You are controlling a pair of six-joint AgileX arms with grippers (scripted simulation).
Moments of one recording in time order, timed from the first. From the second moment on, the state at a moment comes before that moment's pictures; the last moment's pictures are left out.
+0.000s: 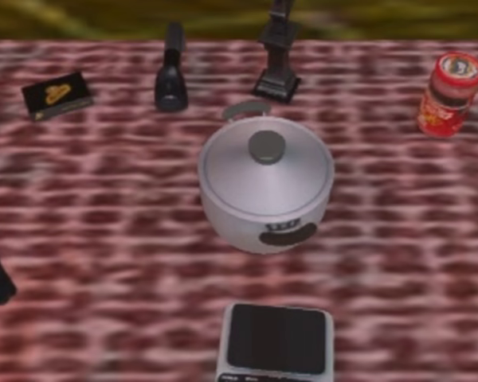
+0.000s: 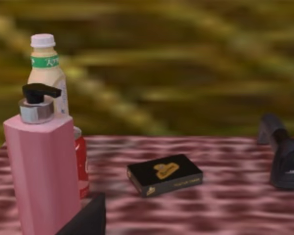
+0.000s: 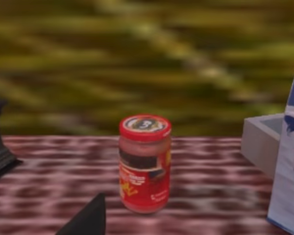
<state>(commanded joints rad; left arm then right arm) 0.00 0.00 0.00 0.00 0.00 0.00 0.00 0.00 0.00 0.00 0.00 0.00</state>
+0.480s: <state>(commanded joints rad) 0.00 0.00 0.00 0.00 0.00 0.00 -0.03 0.19 0.21 -0.12 0.02 0.00</state>
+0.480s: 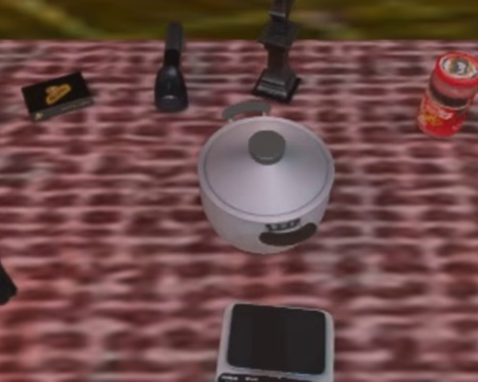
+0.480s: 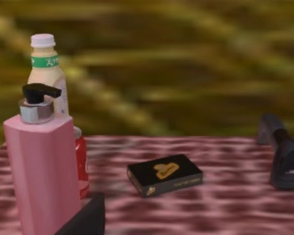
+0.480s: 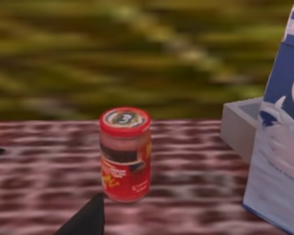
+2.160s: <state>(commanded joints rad) 0.00 0.00 0.00 0.00 0.00 0.00 0.02 2.54 2.45 -1.20 -0.09 -0.28</state>
